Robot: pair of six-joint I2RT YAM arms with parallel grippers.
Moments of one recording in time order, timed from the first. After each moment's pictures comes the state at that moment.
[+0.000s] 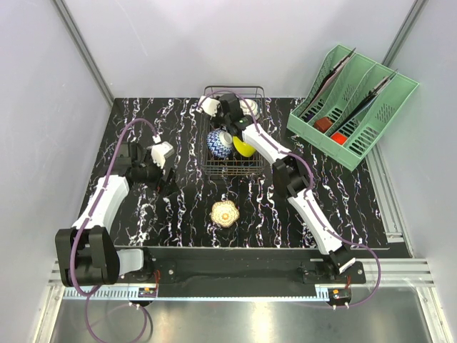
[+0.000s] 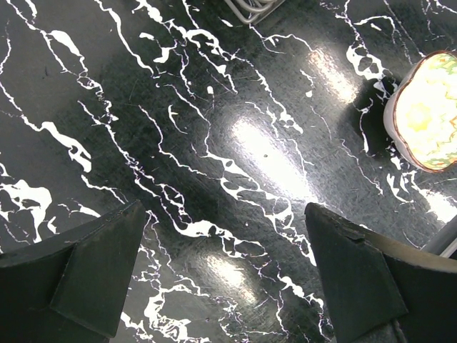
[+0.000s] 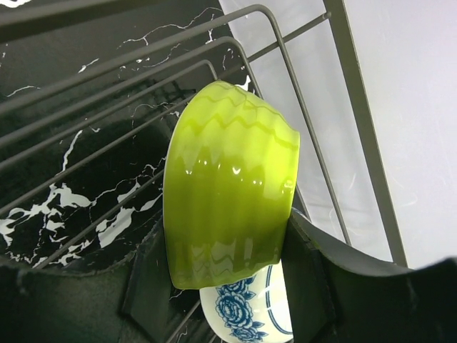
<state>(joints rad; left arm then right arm) 0.05 1.24 0.84 -0.60 0.64 0.55 0.58 2.79 2.61 -0.25 0.14 -0.84</state>
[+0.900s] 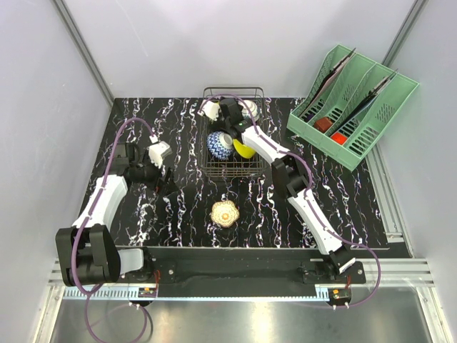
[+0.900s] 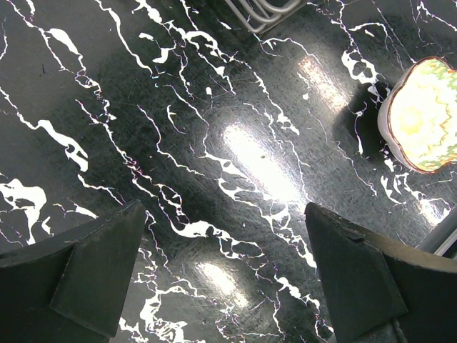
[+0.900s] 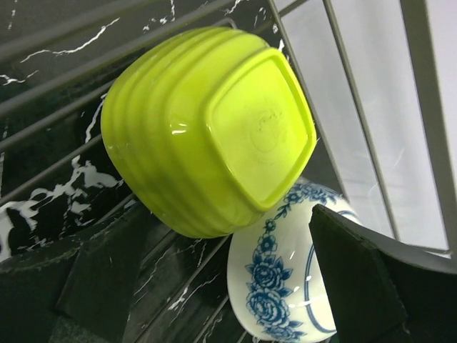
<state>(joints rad) 0.09 1.25 0.83 -0.60 0.68 0.55 0.59 2.78 2.54 -0.25 0.16 -0.79</state>
